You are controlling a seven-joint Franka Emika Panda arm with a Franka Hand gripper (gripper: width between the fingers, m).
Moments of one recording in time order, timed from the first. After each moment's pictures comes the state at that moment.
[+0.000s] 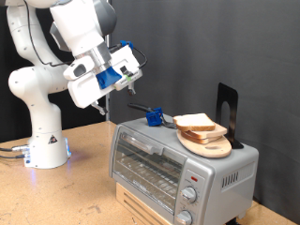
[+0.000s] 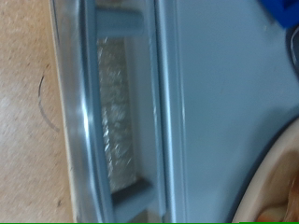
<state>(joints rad) 0.26 -0.48 -0.28 -2.56 0.40 2.28 0.64</state>
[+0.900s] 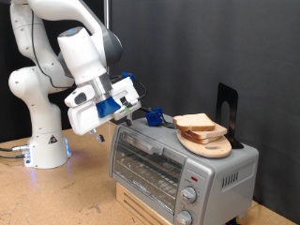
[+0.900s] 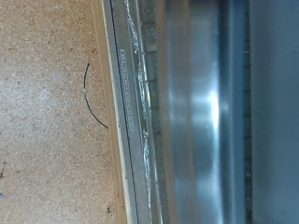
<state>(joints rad) 0.28 -0.35 -0.26 -2.69 0.42 2.60 0.59</state>
